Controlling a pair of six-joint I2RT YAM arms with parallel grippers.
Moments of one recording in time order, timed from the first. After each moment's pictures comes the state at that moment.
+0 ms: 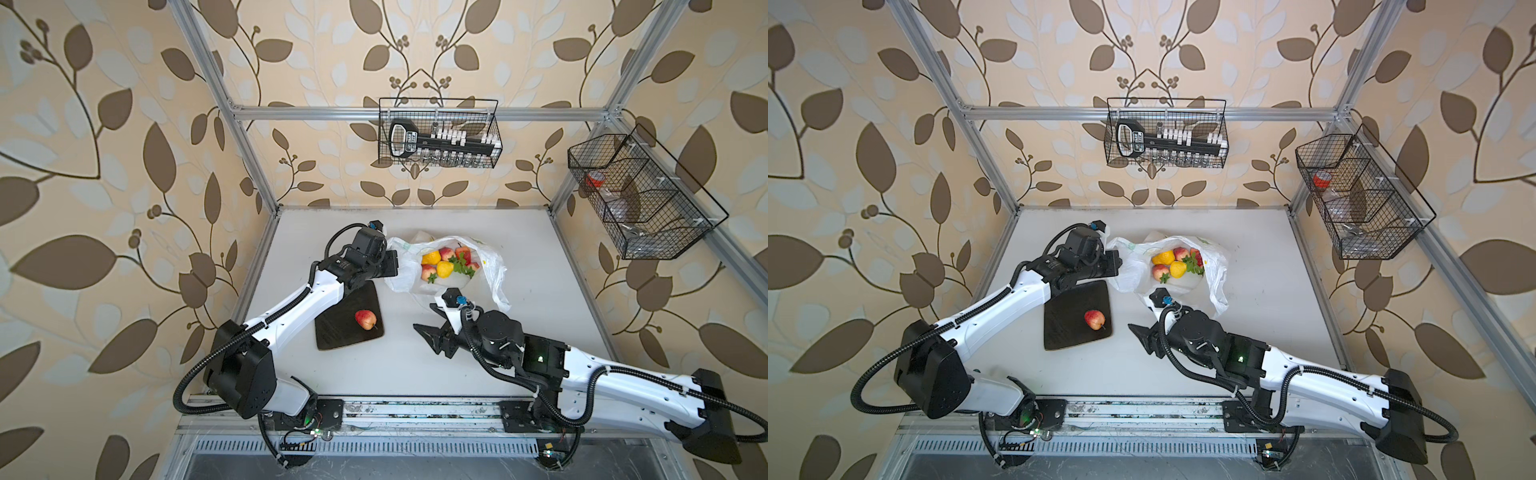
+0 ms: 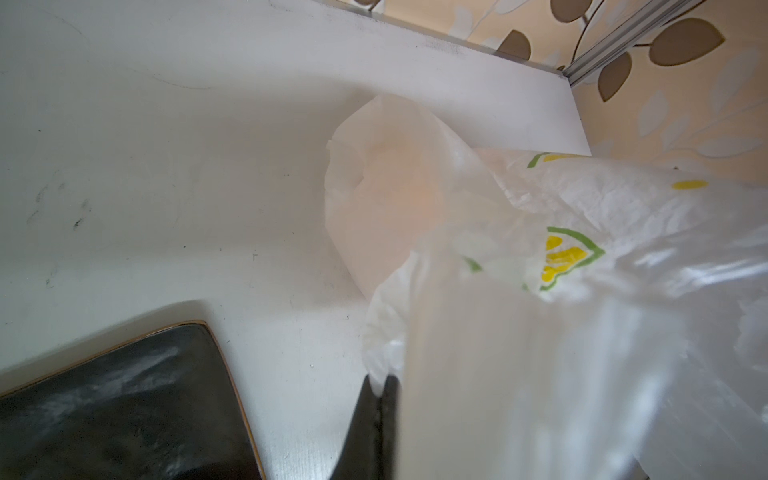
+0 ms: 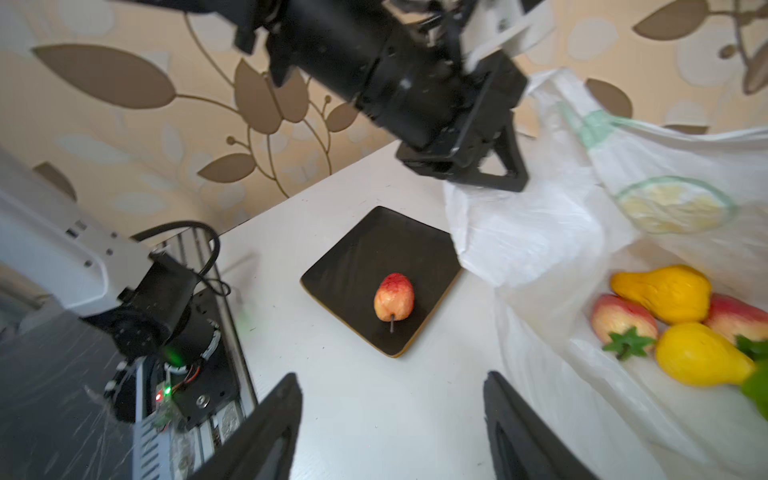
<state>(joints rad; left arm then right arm) -0.53 1.42 1.13 -0.42 0.08 -0.56 1.13 0.92 0.68 -0.07 0.28 0.27</state>
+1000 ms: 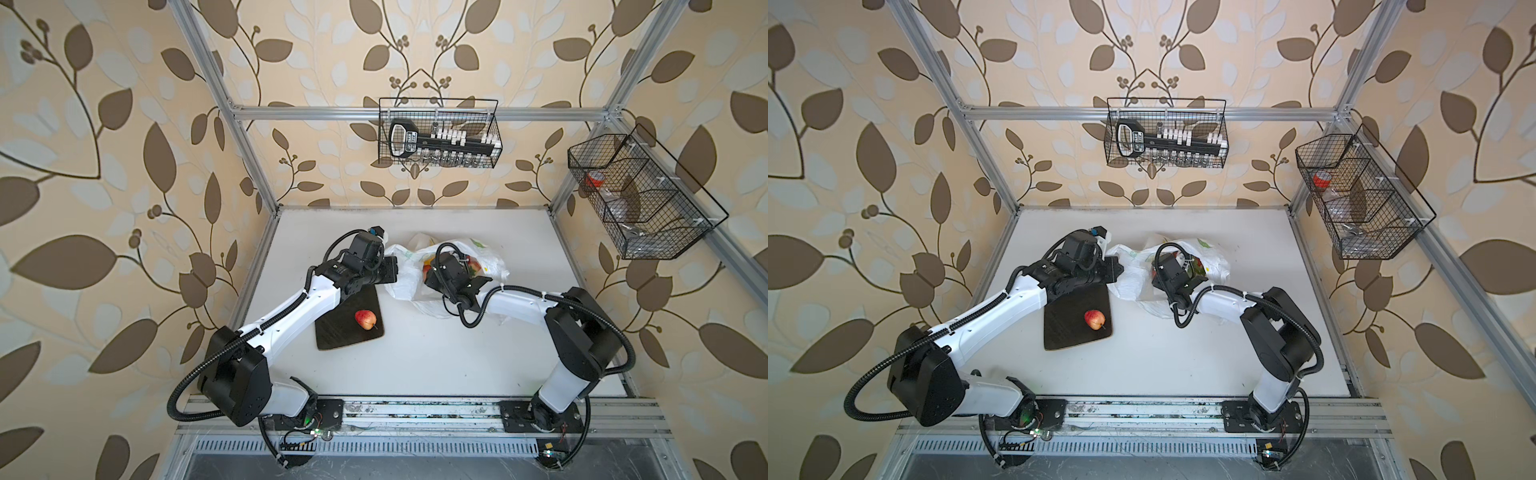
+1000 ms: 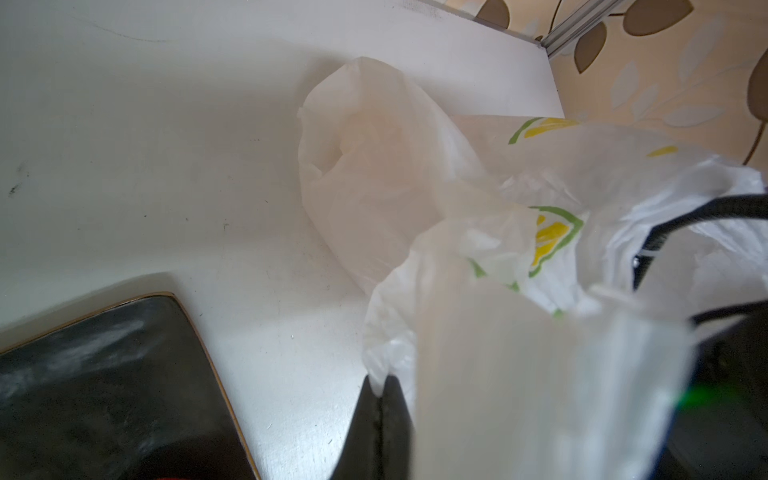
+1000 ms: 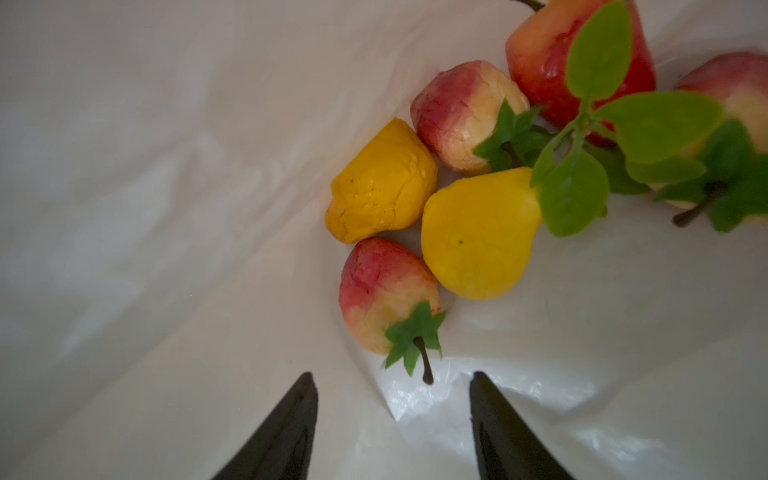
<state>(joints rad) -0.54 1.38 1.09 -0.43 0.17 -0.56 0.66 1.75 1.02 -0.08 0.35 0.98</state>
